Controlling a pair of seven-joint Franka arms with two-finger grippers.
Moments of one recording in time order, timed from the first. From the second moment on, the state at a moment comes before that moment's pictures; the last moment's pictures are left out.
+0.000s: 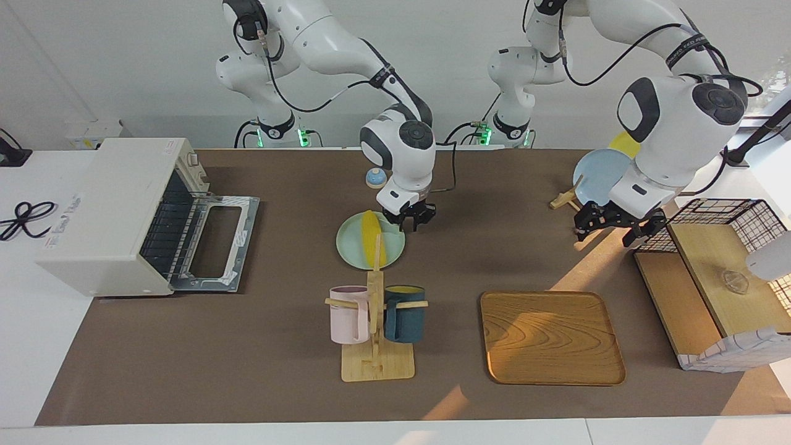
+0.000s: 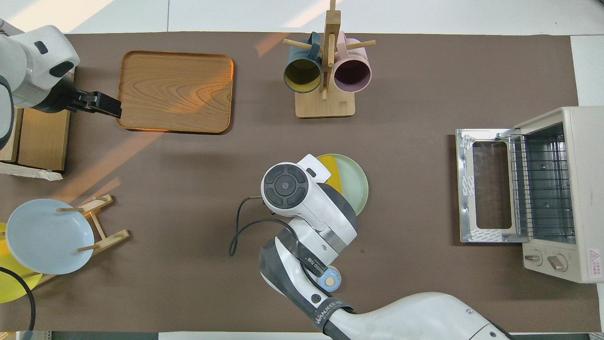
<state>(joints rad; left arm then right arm) -0.08 0.22 -0.02 -1.57 -0.03 1.84 0.15 0.58 0.41 0.15 -1.83 -0.06 2.22 0.77</state>
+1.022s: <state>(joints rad) -0.08 0.22 -0.02 -1.57 -0.11 1.84 -0.05 0.57 0.40 0.15 -1.86 -0.10 2.22 0.76</state>
